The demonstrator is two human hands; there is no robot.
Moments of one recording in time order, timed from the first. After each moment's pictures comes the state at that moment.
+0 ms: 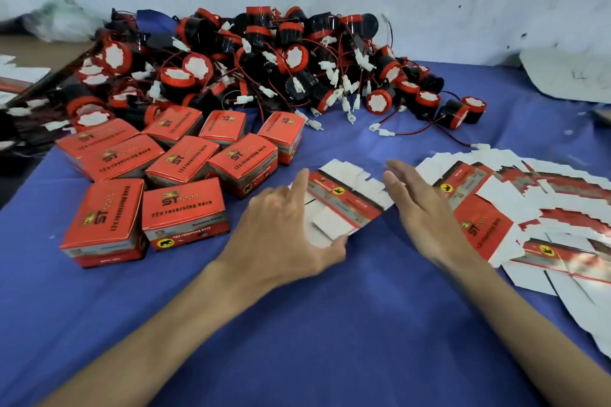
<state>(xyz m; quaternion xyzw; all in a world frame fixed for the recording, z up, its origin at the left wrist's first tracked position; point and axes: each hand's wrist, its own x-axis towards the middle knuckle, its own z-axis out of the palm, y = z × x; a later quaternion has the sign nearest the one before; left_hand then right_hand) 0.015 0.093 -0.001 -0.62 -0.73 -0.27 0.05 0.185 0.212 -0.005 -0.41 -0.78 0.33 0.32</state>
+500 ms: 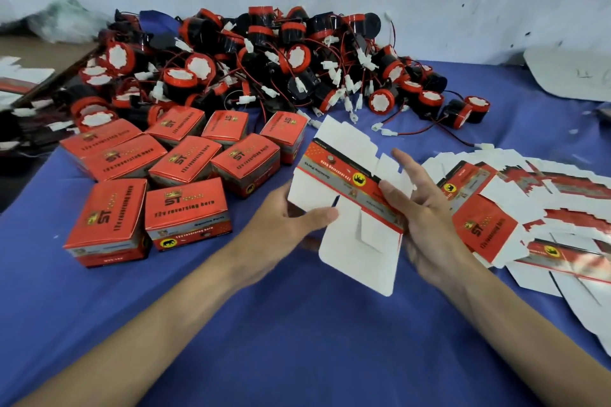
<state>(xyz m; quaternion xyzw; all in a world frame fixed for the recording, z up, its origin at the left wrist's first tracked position) 0.008 0.095 0.005 -0.44 -0.53 -0.55 -0.47 0.175 0.197 -0.004 -0.29 -0.53 0.69 0.41</state>
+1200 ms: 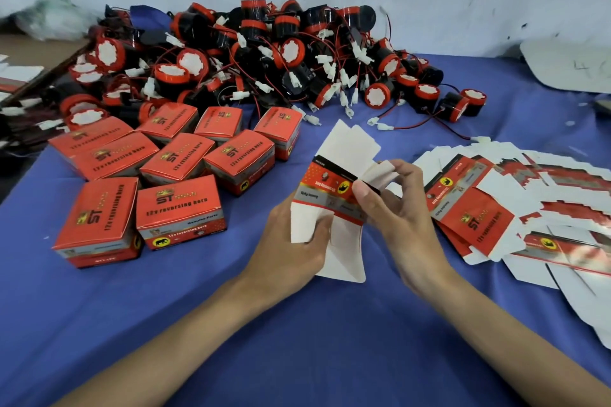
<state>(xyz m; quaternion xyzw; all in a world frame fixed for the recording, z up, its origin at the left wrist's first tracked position) 0.034 0.091 -0.013 -0.53 -0.56 -0.58 -0.25 0.164 0.171 -0.009 -0.29 -0.62 0.59 0.43</state>
